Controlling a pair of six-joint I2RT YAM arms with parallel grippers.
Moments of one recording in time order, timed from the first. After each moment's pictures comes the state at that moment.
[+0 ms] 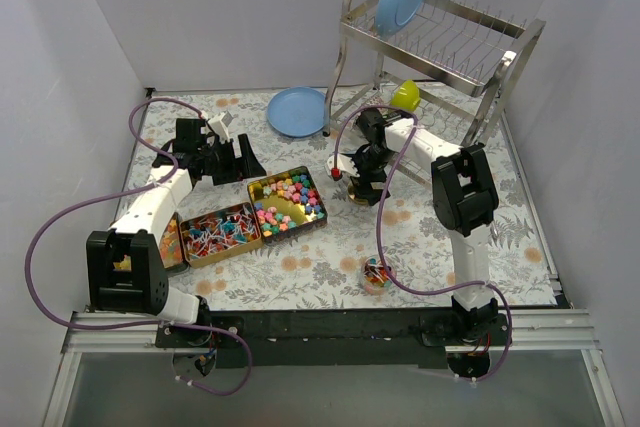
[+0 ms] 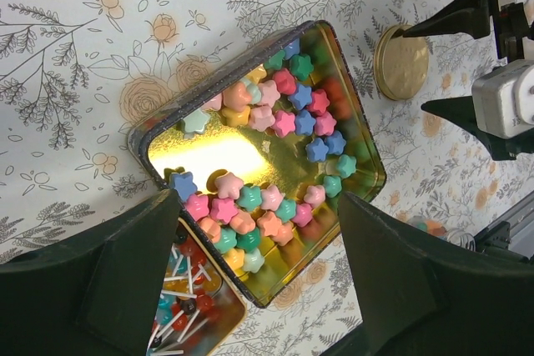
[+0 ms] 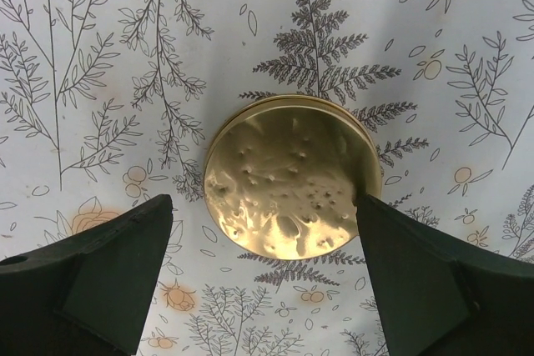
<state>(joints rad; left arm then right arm) -0.07 1.44 1.05 -0.45 0.50 -0.28 0.48 2.13 1.69 -1.07 -0.44 -1.42</state>
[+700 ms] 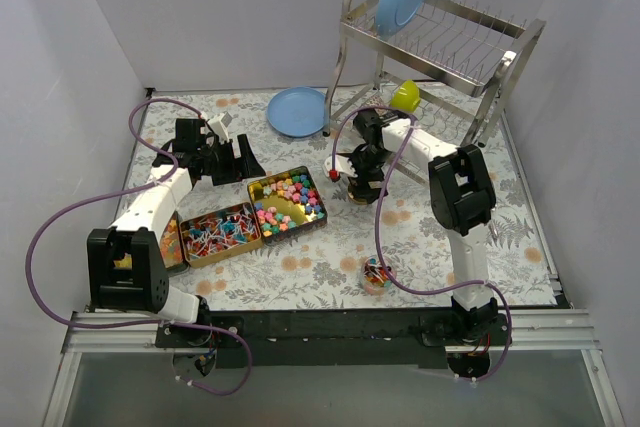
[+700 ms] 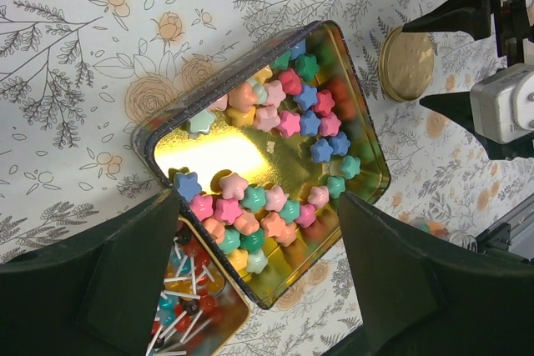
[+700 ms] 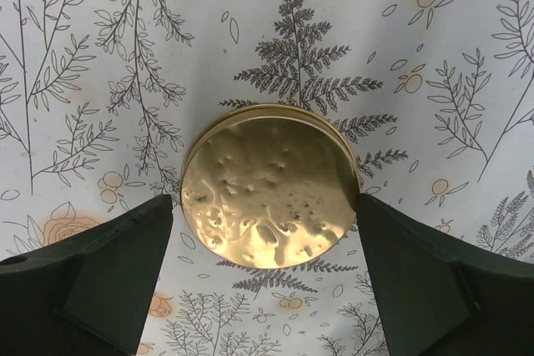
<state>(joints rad) -0.06 1.45 1.05 -0.45 0.51 -0.27 0.49 2.15 1.71 -1.05 -0.42 -1.45</state>
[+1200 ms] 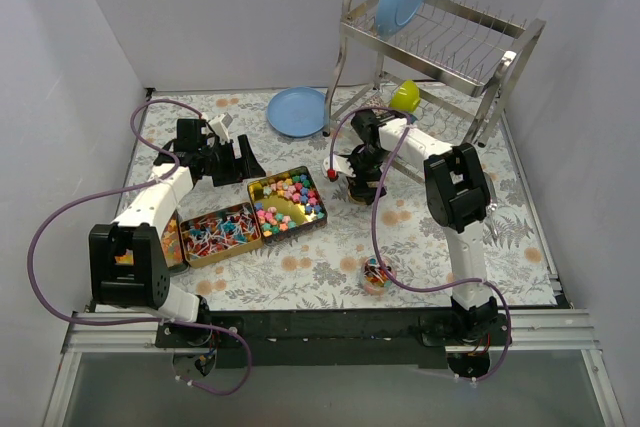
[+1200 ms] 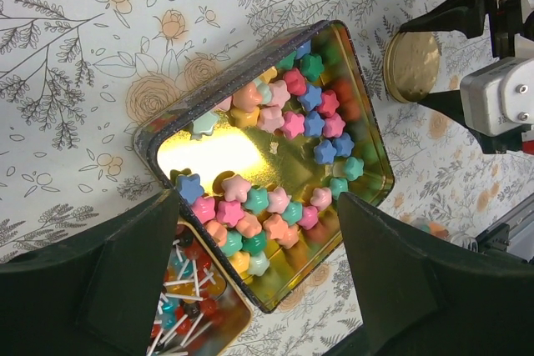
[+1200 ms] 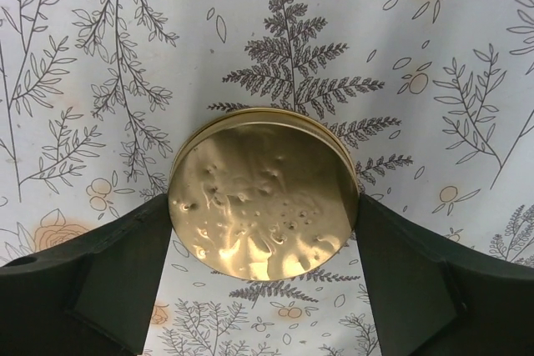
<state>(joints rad) -0.06 1.47 1.05 -0.44 0.51 -0.28 0.50 2.20 1.75 -1.07 -0.41 -1.43</state>
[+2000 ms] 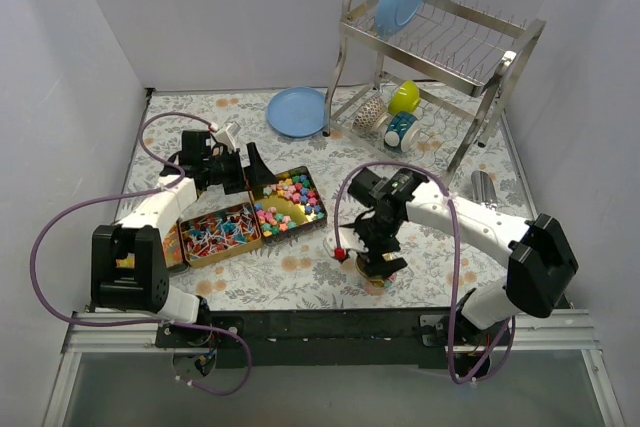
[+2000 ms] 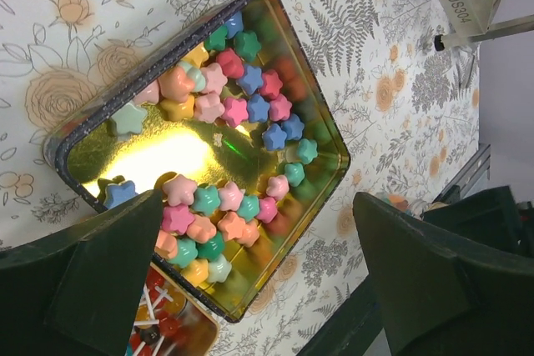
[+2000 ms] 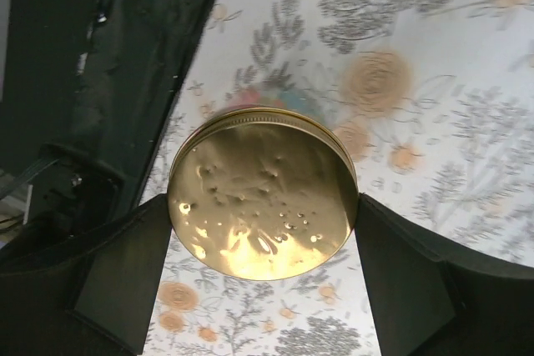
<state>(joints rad) -0.08 1.46 0.94 -0.28 0.68 -0.32 0.84 1.49 1.18 -1.19 -0.47 -1.18</state>
